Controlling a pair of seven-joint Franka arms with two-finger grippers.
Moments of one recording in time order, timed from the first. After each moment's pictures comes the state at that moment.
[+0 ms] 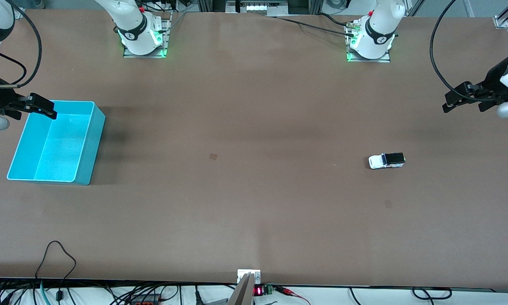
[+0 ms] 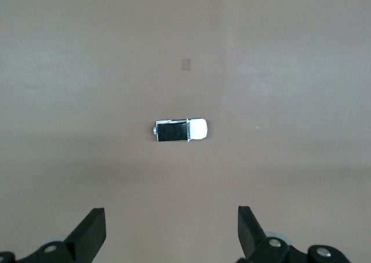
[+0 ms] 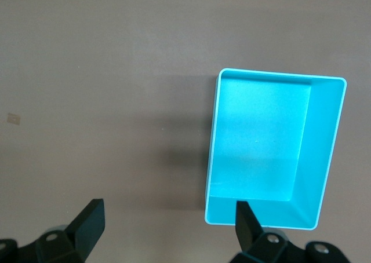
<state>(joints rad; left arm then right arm) 0.01 -0.03 0.01 -1.67 -0.04 1.64 -0.04 -0.05 0.05 -0.01 -1.67 -0.02 1.68 -0.09</state>
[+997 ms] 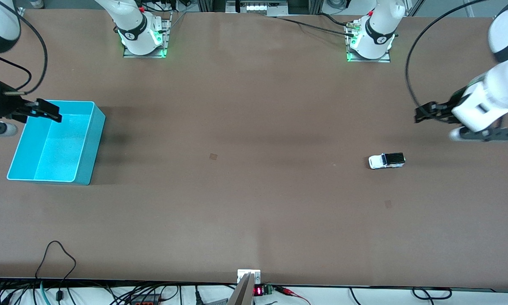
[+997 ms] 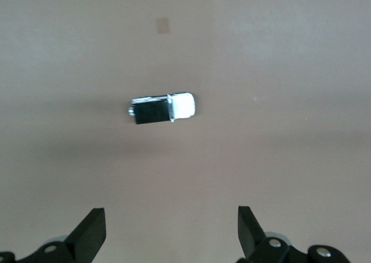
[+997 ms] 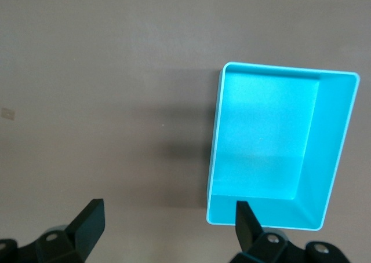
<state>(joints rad) -0.06 0.11 0.00 -1.70 -0.04 1.63 -0.04 -0.04 0.10 -0.01 -1.68 -0.02 1.67 -0.09</state>
